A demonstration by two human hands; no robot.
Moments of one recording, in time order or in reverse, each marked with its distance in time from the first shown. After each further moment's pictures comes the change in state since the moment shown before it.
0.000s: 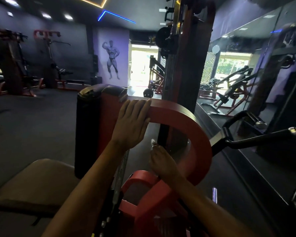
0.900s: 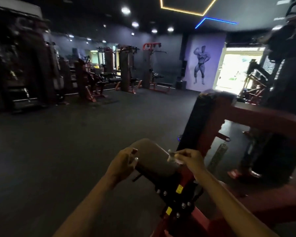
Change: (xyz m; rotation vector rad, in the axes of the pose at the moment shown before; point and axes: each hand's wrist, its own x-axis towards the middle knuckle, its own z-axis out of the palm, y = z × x) left_hand -0.271 -0.112 -0.237 -0.202 -0.380 -0.946; right_hand 0.098 -0.162 -0.109 1.901 -0.401 0.720
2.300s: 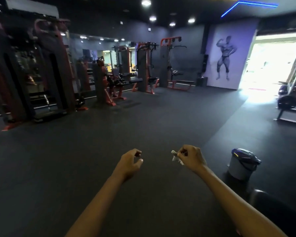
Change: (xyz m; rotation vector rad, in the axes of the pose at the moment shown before) left_hand 0.325 -0.494 -0.252 -0.035 -0.086 -0.216; right_hand 0.370 -0.092 0.557 -0.553 -0.032 -0.276
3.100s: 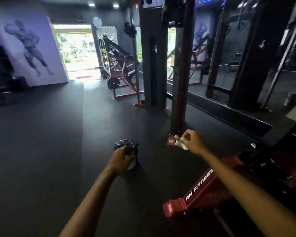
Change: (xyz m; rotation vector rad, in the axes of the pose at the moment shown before) left_hand 0.475 0.189 0.398 -0.175 -0.838 0.733; right_hand 0.181 0.345 -0.177 -0.212 0.785 0.858
